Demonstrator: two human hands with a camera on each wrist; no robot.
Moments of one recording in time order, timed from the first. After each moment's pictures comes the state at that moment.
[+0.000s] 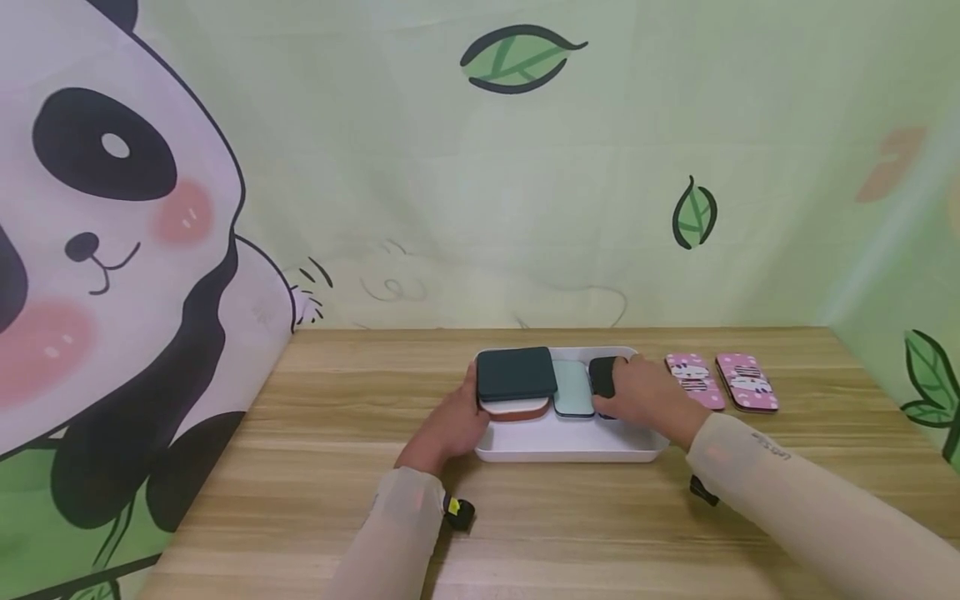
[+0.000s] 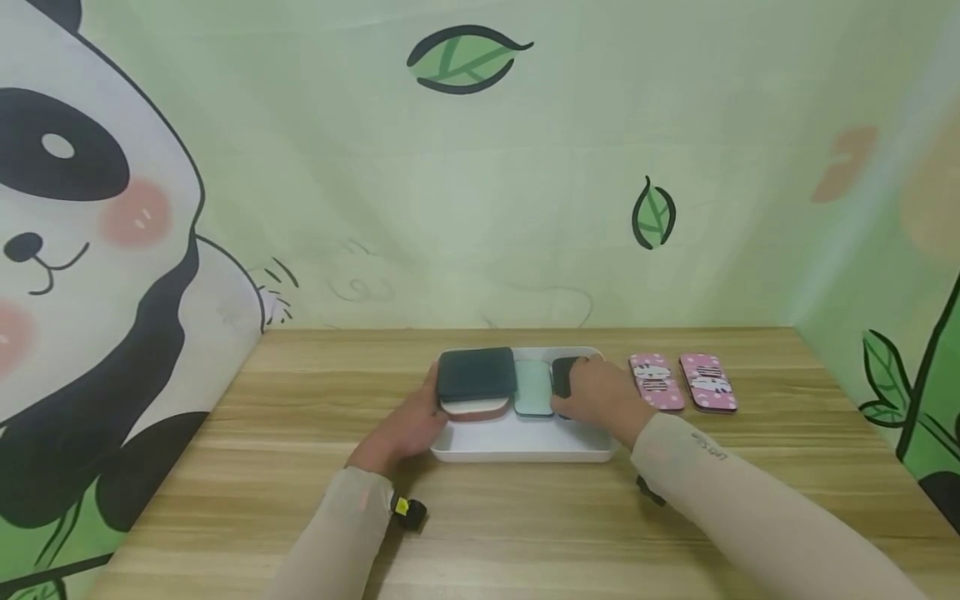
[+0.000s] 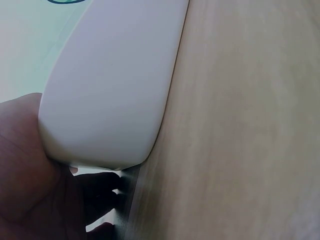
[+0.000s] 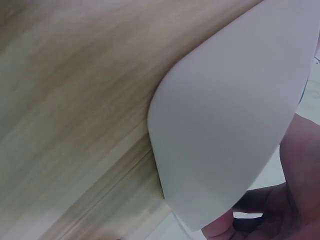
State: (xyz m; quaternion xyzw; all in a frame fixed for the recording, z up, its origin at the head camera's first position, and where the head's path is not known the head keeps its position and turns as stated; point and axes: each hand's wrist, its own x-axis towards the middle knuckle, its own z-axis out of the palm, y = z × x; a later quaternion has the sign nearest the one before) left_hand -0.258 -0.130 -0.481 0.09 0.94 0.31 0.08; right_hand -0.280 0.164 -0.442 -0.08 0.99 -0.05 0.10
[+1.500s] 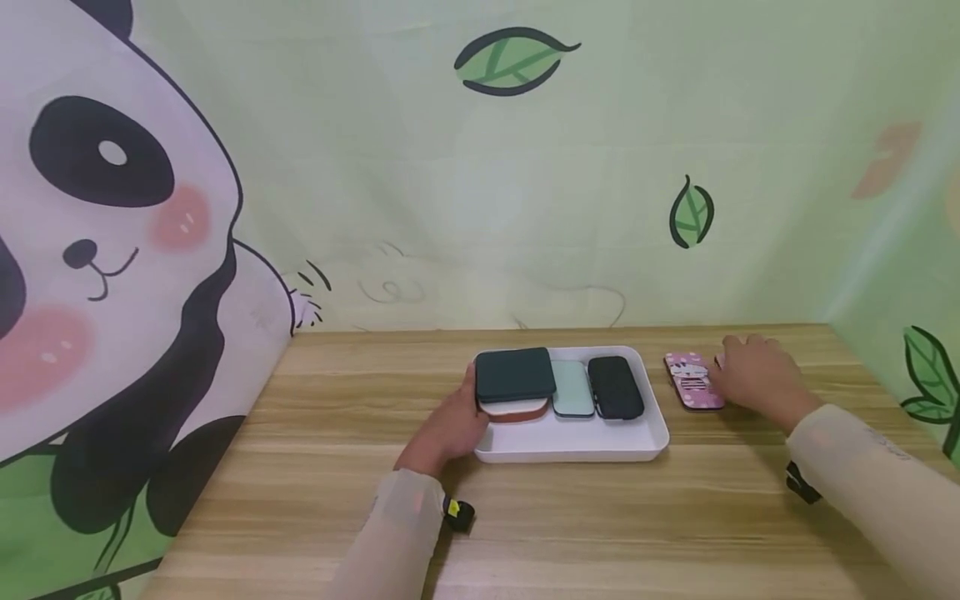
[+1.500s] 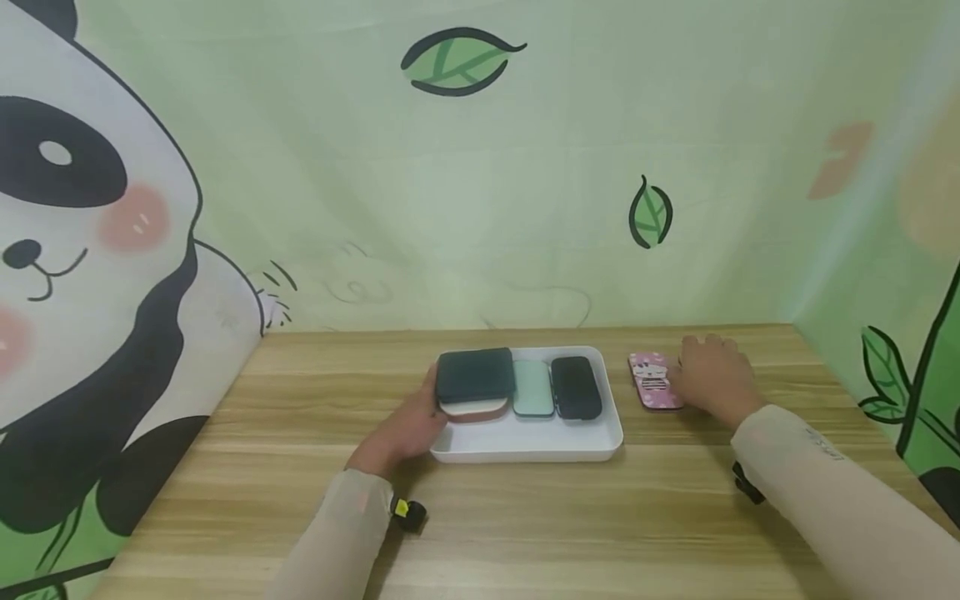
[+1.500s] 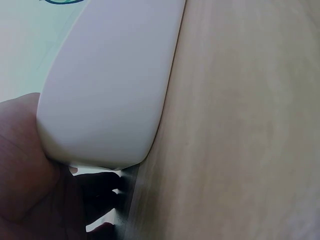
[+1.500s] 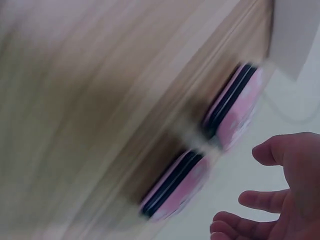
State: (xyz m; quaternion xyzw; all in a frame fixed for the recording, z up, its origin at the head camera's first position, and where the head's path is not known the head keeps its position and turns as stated) left_hand -0.257 -0.128 -0.482 0.09 0.94 0.31 0.07; right_hand -0.282 0.308 -0.432 -0.04 1.00 -0.03 0.02
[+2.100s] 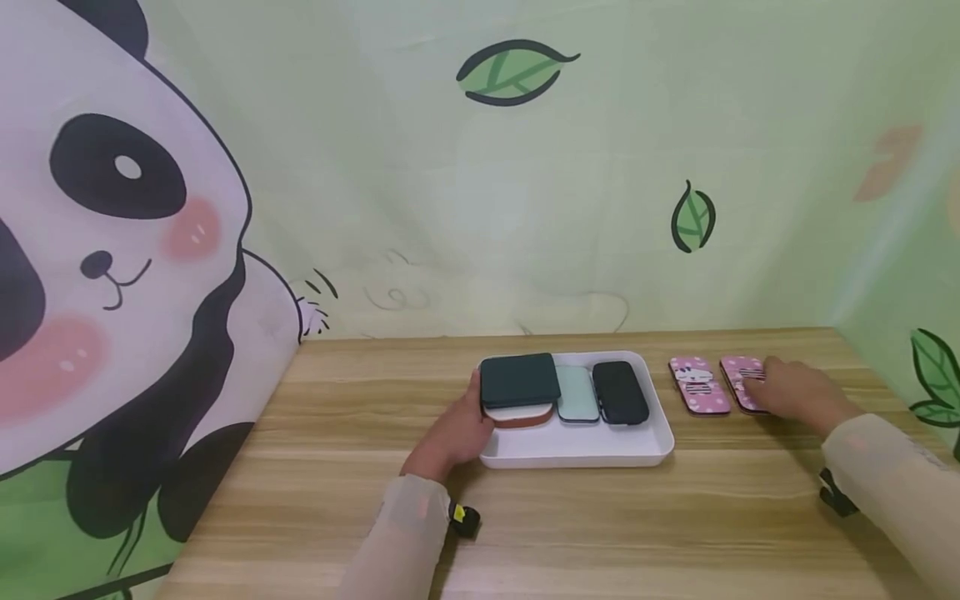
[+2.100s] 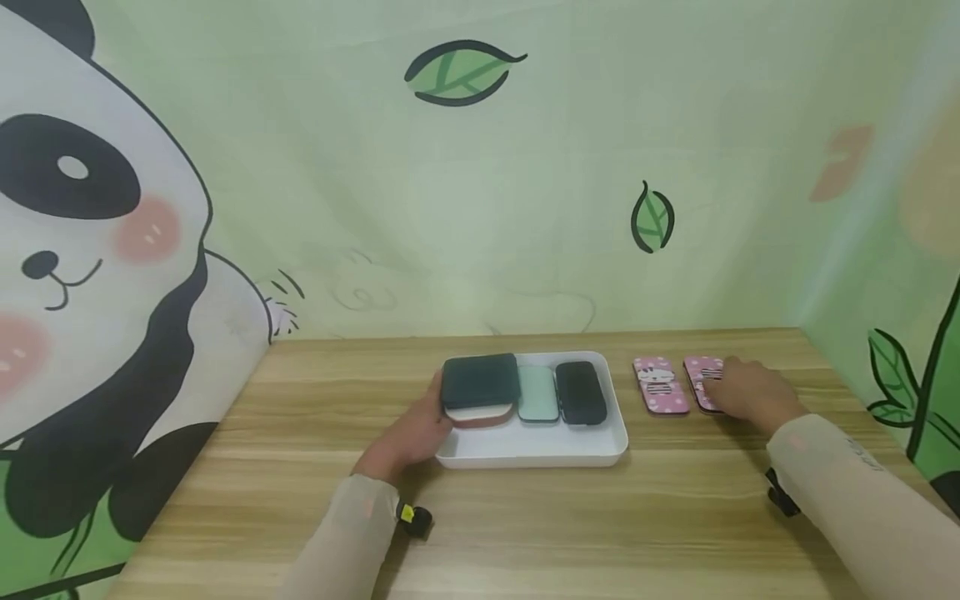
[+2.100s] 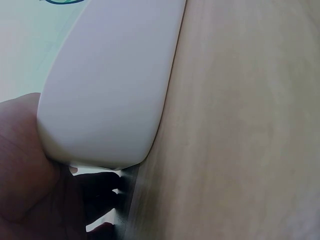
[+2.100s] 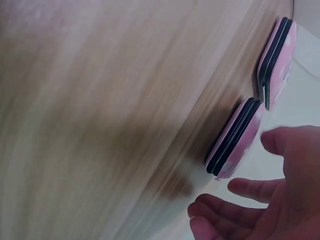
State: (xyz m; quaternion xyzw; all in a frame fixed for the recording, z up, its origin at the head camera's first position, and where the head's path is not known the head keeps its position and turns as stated) left_hand -0.255 -0.129 -0.478 0.09 0.94 0.32 0.07; right_hand -0.281 0.365 -0.444 -0.03 0.99 -0.08 0.09
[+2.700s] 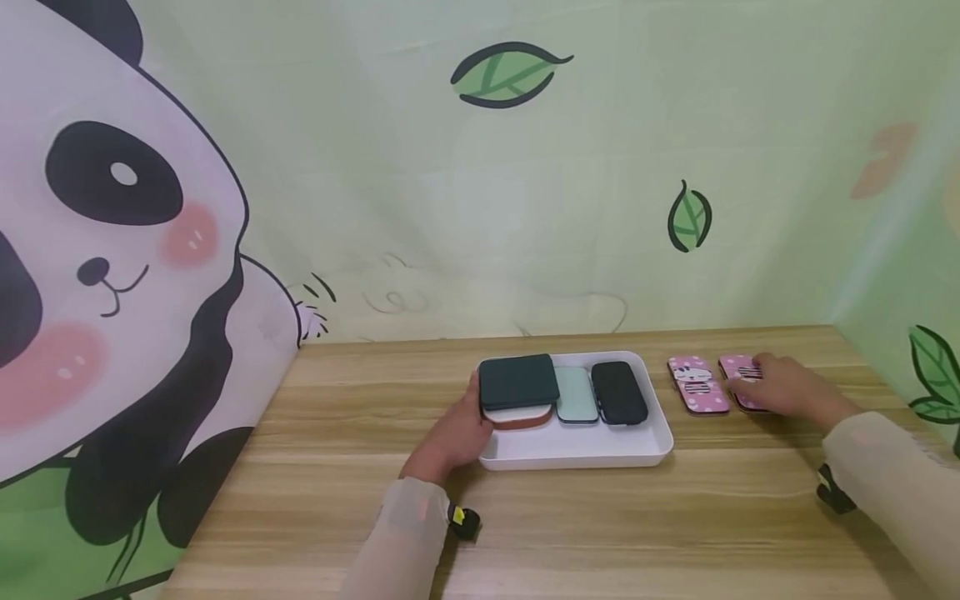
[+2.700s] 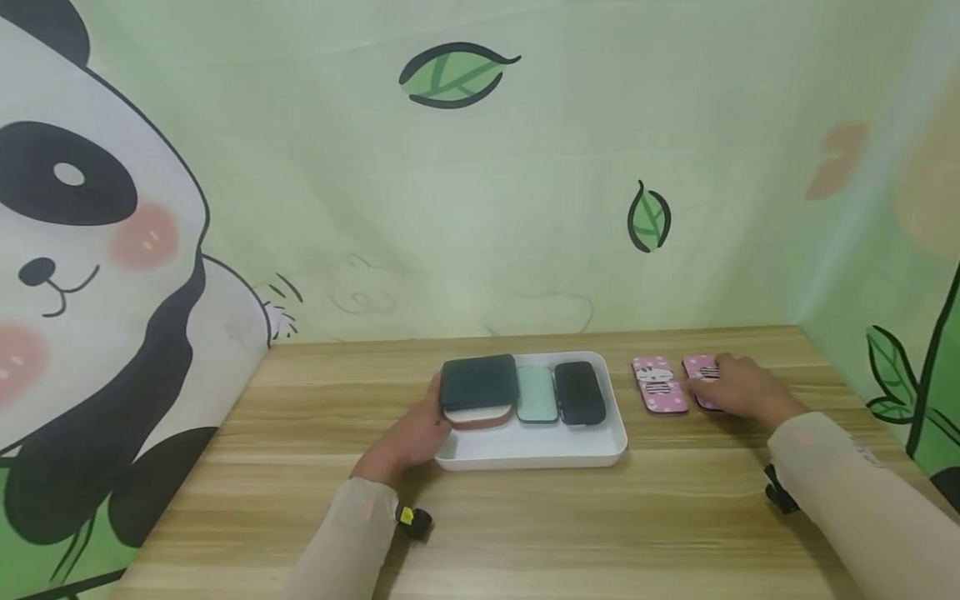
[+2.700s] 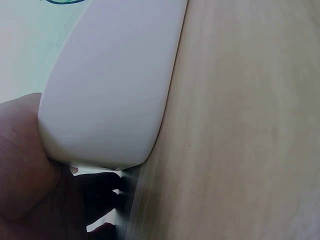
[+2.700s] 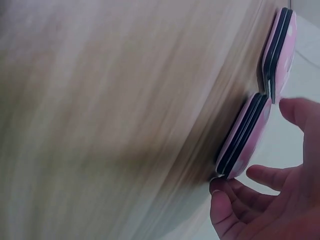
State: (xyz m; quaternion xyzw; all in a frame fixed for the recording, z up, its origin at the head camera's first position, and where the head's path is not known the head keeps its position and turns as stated) left_hand -0.253 -0.127 -0.477 0.09 0.94 0.32 0.08; right_hand -0.289 0.366 -0.455 -0.04 0.99 -0.12 0.08
